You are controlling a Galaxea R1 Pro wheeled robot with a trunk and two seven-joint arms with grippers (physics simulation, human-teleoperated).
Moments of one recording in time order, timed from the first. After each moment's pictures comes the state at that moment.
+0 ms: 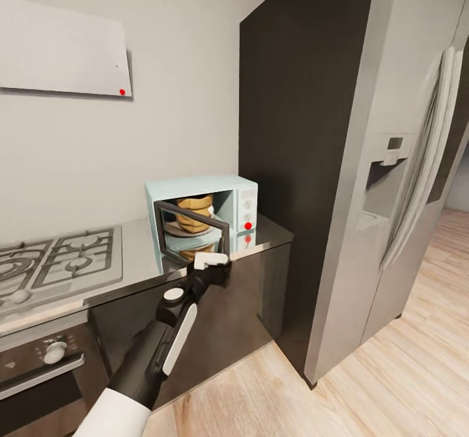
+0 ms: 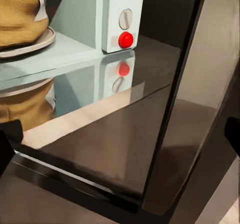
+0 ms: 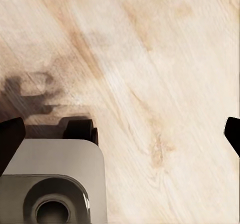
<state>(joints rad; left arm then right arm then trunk) -0.55 -0.17 -0.25 -1.26 0.10 0.42 0.06 -0.26 -0.16 -0.31 0.03 0.29 -0.02 0.07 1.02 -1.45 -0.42</state>
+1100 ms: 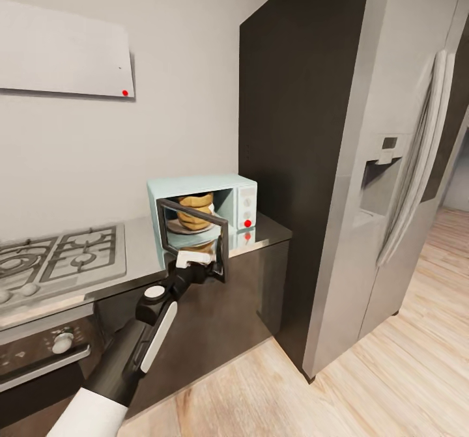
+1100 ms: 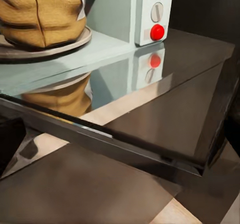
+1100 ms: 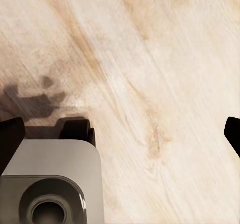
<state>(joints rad) -0.55 -0.05 -0.25 -1.32 0.11 0.47 0.06 -0.26 -0.16 -0.31 0.03 0.29 -0.02 0.06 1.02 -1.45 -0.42</state>
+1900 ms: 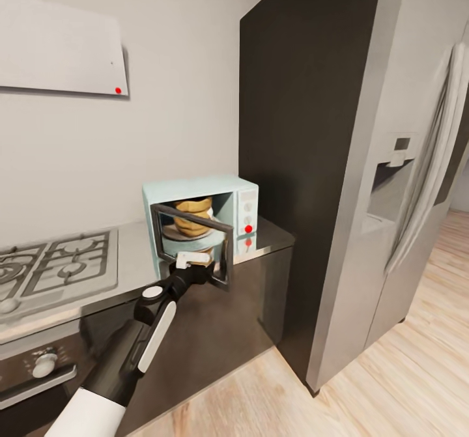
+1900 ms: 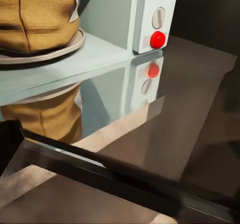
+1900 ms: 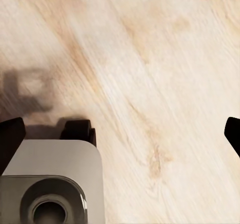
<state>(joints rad) -0.55 -0.04 -0.26 -1.32 0.19 0.47 0.06 -0.26 -0.16 -0.30 0.03 0.29 -0.02 0.07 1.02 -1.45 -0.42</state>
